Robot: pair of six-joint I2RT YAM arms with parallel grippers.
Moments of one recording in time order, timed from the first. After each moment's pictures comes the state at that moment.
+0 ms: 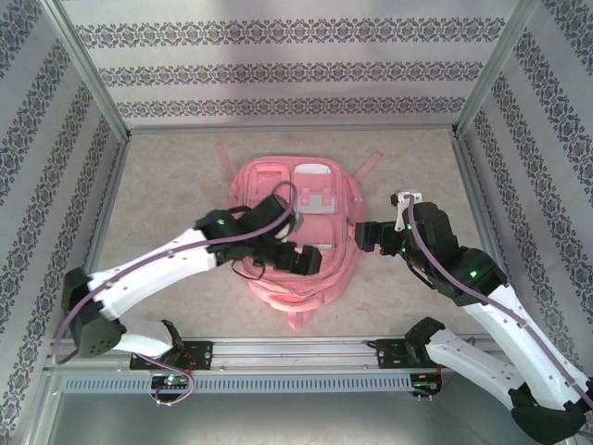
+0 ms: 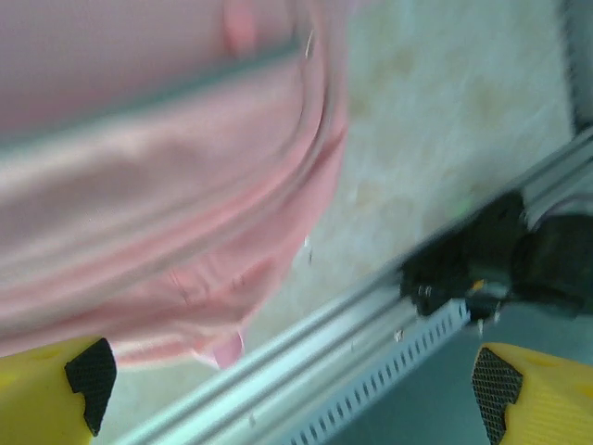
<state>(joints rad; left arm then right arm) -0.90 1.36 1.33 -0.92 0.17 -0.68 0.60 0.77 1.00 -0.85 0.18 0.40</state>
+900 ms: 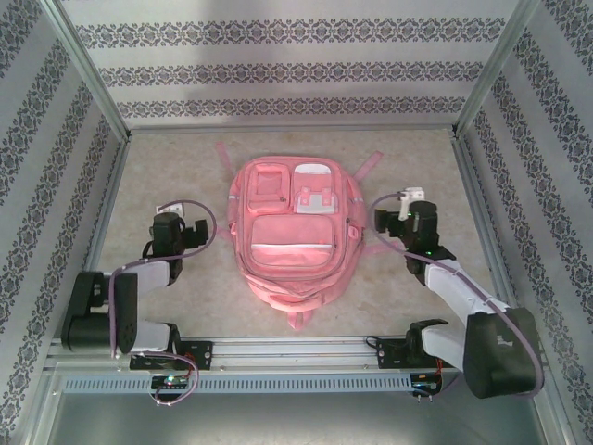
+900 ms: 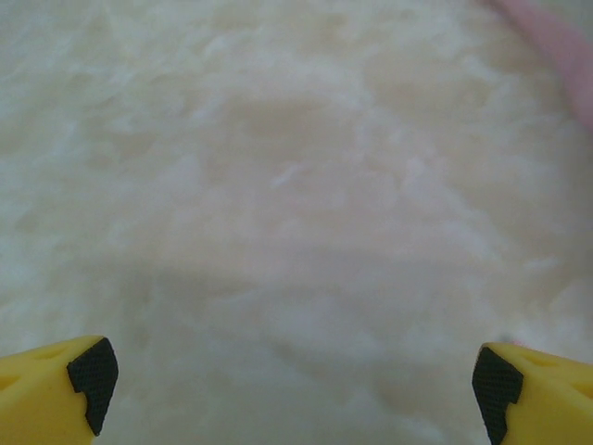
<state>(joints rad) 0.03 1.40 0.36 0.46 -0.12 -0.10 0.05 1.13 0.43 0.19 0.08 0.03</state>
